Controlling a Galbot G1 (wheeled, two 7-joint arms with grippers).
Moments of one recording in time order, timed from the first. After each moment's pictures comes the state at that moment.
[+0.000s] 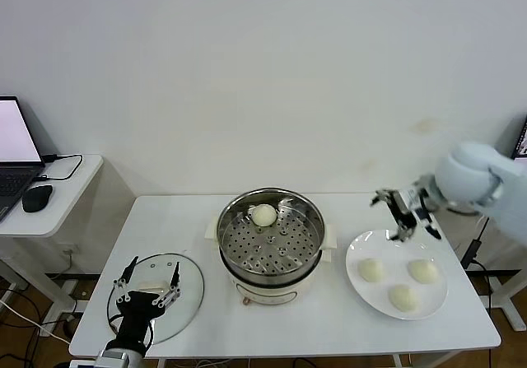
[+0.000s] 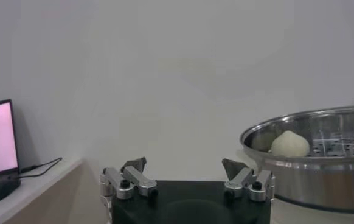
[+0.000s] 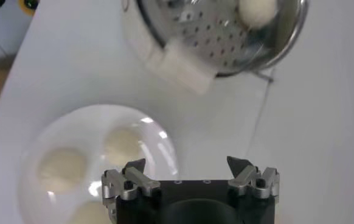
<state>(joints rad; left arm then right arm) 1.74 -1.22 -0.54 -2.20 -0.04 0.00 -0.18 0.24 0.34 -0.98 1.73 -0.04 -0.23 -1.02</state>
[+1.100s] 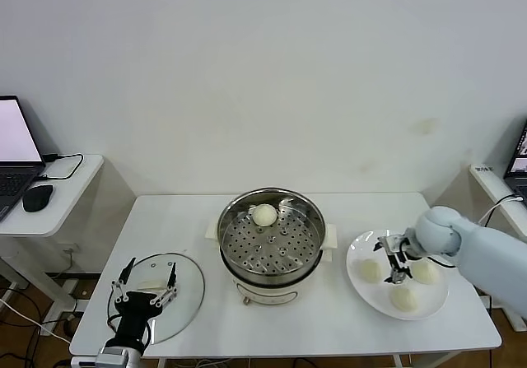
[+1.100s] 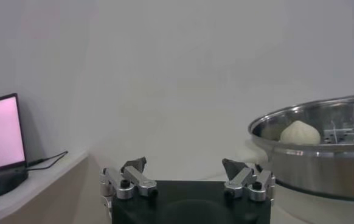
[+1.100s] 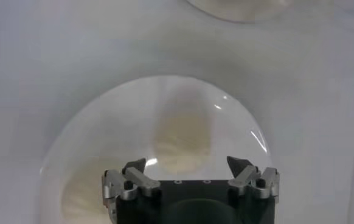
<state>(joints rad) 1.72 -1.22 -0.55 -2.16 -0.04 0.00 -0.18 -0.14 0.59 -0.77 1.41 -0.15 -0.23 -0.94</state>
